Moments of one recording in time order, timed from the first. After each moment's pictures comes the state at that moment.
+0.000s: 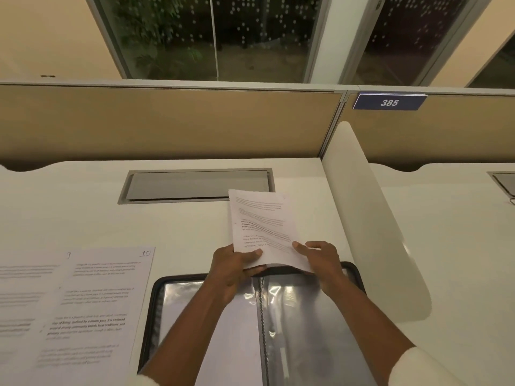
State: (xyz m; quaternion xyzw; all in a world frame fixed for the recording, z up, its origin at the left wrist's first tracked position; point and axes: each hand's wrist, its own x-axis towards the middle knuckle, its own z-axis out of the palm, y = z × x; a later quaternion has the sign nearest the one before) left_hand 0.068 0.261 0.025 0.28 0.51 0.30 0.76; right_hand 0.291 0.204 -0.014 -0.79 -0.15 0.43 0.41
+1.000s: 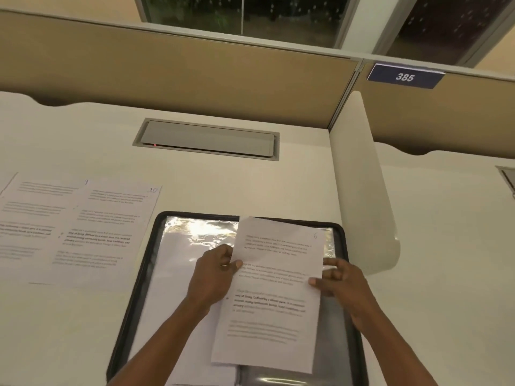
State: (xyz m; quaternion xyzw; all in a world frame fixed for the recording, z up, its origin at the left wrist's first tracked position) left_hand 0.018 0.112 0.016 0.55 0.61 0.18 0.53; right_hand 0.305 0.020 0.029 -0.74 -0.27 0.51 0.34
